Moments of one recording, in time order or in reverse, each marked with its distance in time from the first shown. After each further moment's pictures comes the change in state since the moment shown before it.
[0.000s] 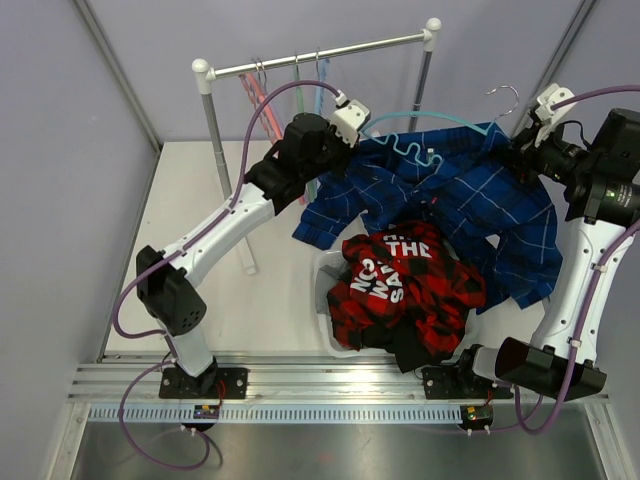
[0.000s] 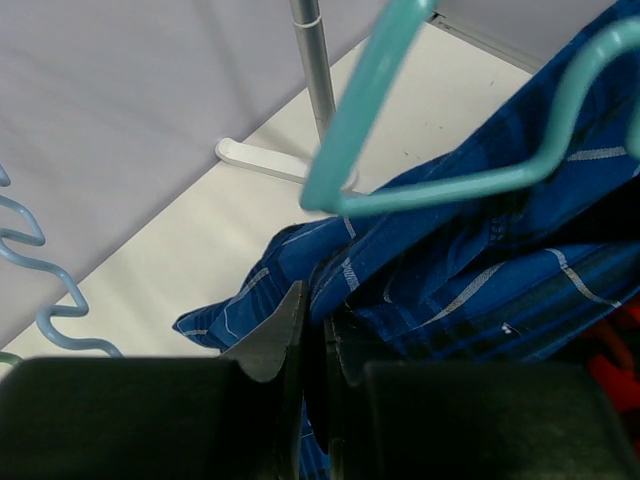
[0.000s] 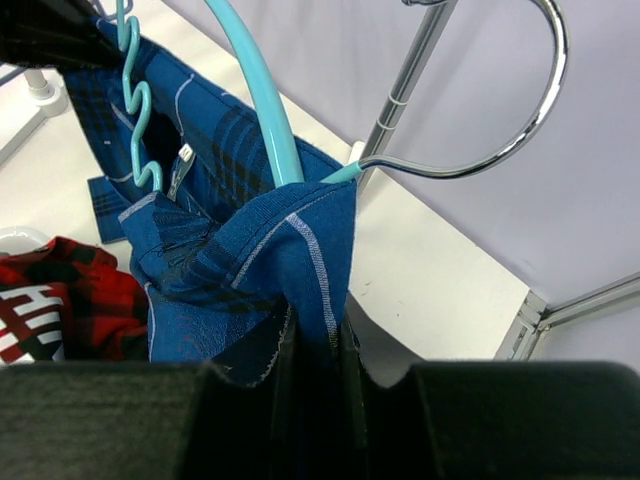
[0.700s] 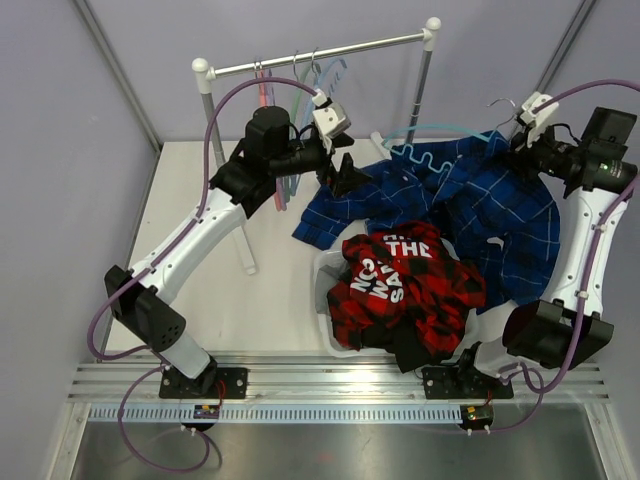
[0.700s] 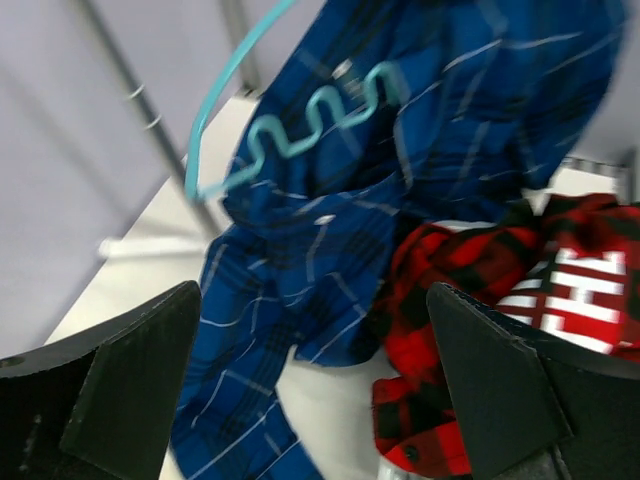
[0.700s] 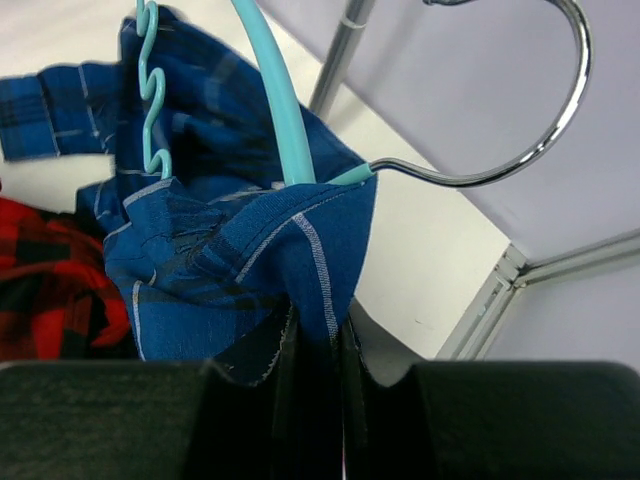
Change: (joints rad) left arm 0.078 -0.151 -0.093 0.047 0.507 0.013; right arm -0.024 0.157 -0.026 0.010 0.066 -0.176
